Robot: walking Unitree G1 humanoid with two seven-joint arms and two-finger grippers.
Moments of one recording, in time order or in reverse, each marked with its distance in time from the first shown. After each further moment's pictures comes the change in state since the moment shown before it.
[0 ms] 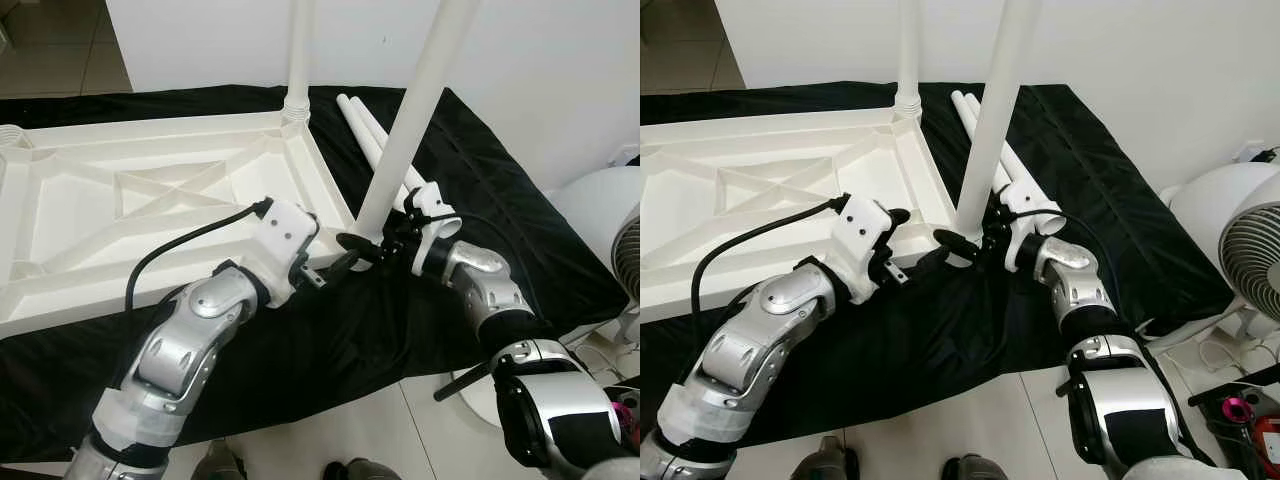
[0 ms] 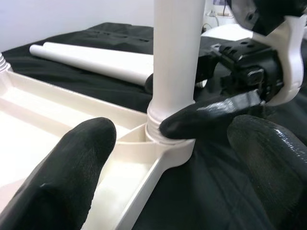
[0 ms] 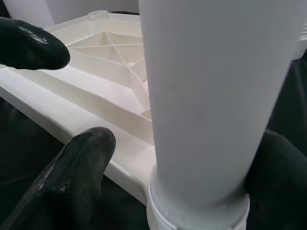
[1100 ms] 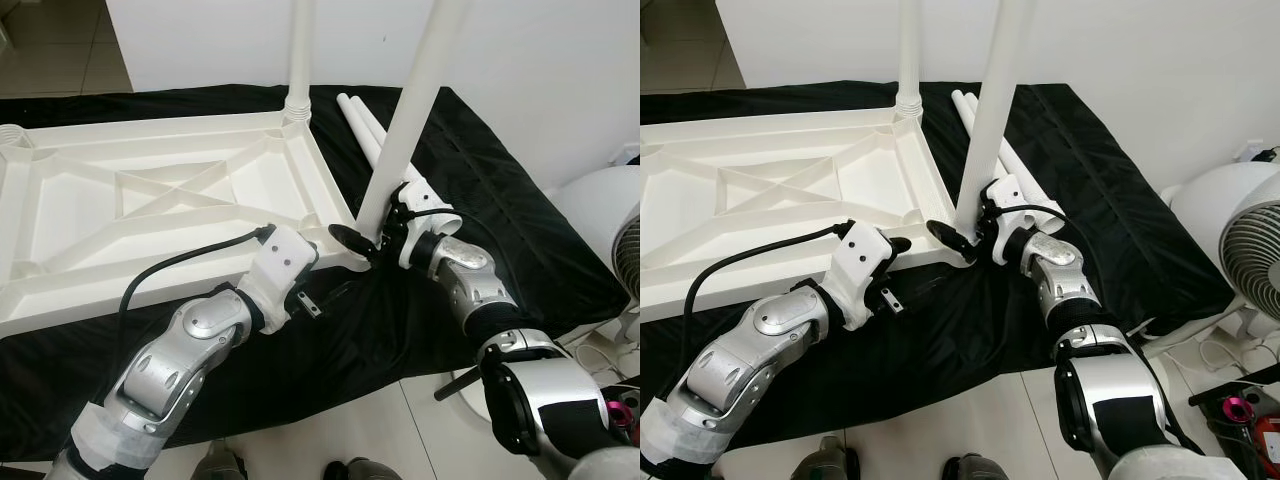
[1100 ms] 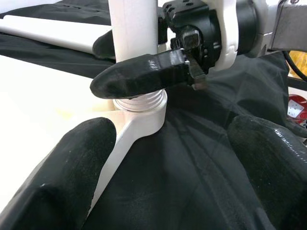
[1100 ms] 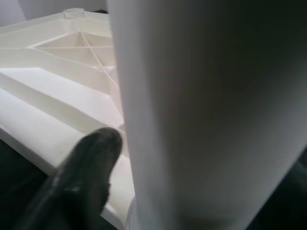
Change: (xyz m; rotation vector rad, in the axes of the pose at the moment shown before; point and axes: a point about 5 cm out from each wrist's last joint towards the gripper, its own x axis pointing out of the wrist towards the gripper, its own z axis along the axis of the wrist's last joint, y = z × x) left arm -0.009 -0.016 -0.013 -0.019 0.075 -0.102; right arm 0.024 -0.001 0.002 -0.042 0.002 -0.113
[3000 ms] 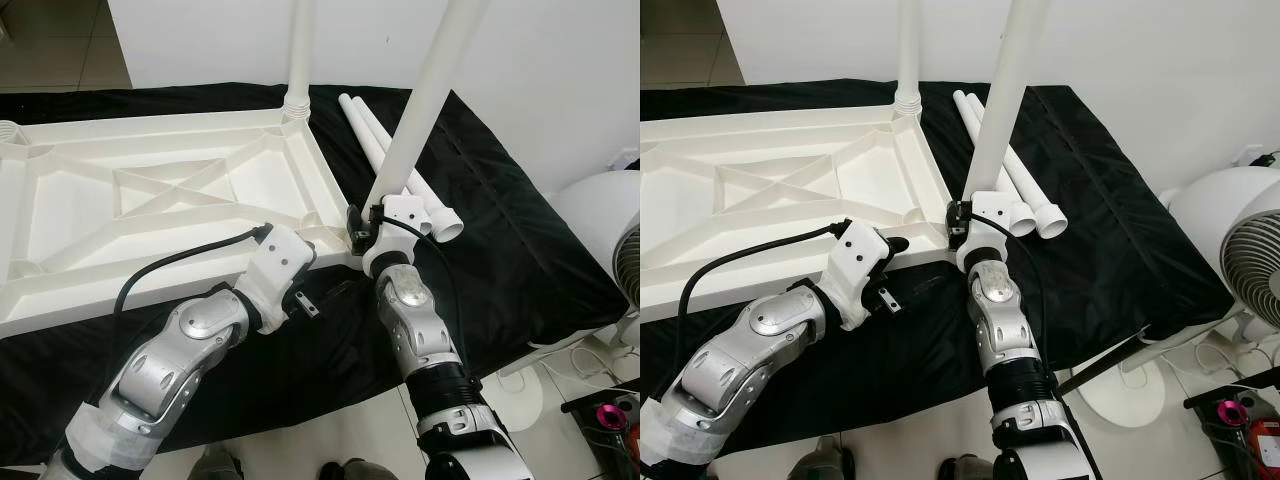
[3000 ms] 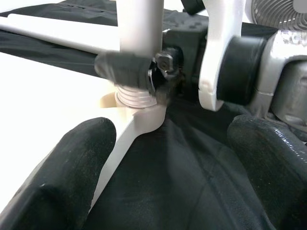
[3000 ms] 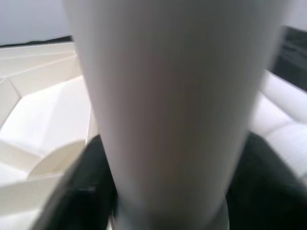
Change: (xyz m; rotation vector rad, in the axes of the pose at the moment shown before) left arm -0.003 0.000 0.001 -0.003 0.002 -0.010; right arm 0.008 0.054 -0.004 0.193 -0.071 -0.756
